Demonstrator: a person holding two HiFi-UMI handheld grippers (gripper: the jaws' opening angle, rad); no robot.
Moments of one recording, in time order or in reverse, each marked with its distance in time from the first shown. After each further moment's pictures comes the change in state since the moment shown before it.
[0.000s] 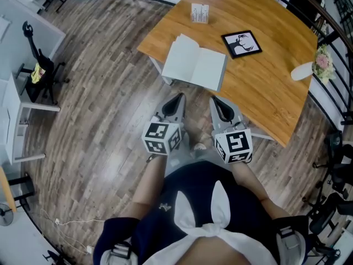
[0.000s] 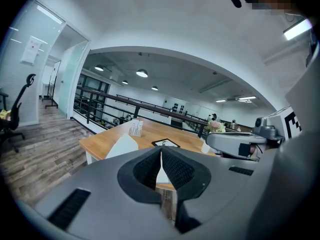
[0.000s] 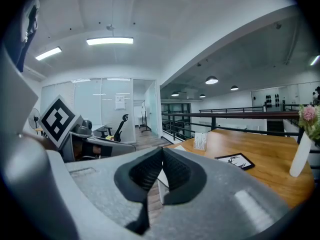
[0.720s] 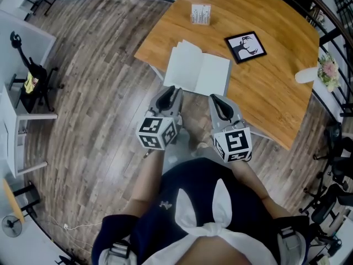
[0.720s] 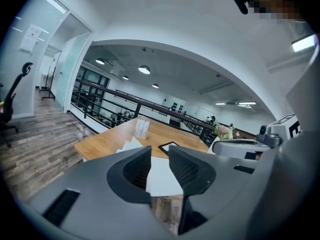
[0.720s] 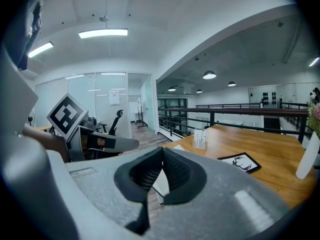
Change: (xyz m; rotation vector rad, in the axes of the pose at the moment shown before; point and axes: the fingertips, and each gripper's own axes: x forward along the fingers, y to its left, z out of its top) left arm 0.062 0.089 0.033 -0.067 0.028 -0.041; right arm 0.093 -0.015 0.006 0.013 0.062 -0.039
